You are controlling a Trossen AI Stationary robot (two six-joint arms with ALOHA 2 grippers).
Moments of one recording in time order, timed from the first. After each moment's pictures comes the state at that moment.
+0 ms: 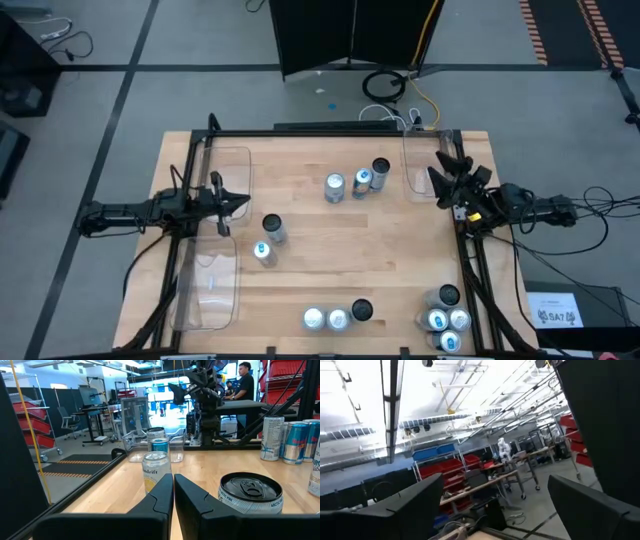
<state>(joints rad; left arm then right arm) 0.01 0.01 0.00 0.04 -0.18 0.11 0.10 0.03 0.07 0.50 0.71 0.04</state>
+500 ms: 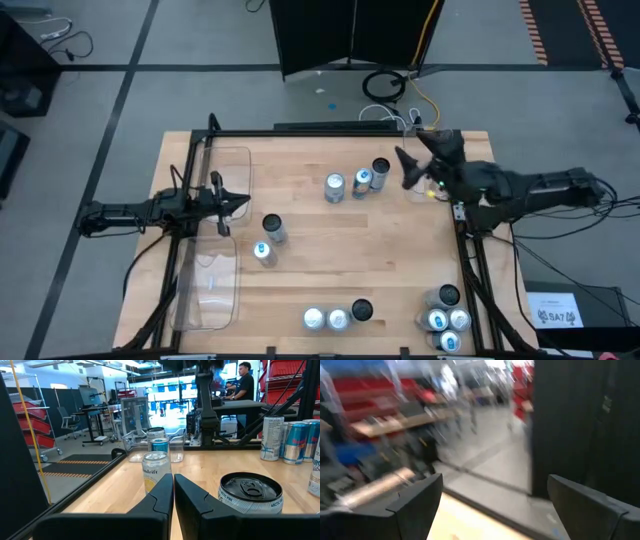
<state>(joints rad) 0.01 0.01 0.00 0.04 -0.18 0.11 0.10 0.86 0.90 -0.22 1.00 0.29</state>
